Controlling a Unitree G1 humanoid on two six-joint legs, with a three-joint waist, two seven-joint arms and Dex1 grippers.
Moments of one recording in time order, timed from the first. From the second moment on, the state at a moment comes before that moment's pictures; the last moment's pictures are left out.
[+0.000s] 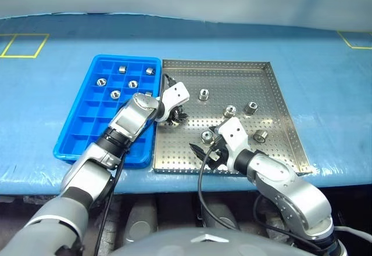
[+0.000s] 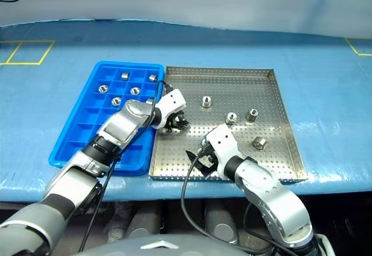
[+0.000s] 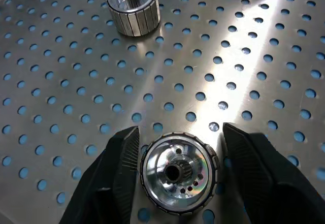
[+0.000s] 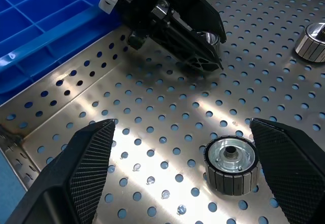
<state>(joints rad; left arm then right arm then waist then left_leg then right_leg) -0.75 0.34 -0.48 0.31 -0.02 0.66 -0.76 0.05 -0.40 0.22 -0.79 0.32 0.96 0.30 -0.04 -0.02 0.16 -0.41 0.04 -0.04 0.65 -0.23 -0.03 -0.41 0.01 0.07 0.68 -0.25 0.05</state>
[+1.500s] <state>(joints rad) -0.21 0.28 0.33 -0.34 -0.11 0.90 -0.09 -0.05 -0.39 0.29 -0.71 0.32 0.92 0.37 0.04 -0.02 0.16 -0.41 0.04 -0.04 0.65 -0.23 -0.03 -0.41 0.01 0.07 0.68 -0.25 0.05</state>
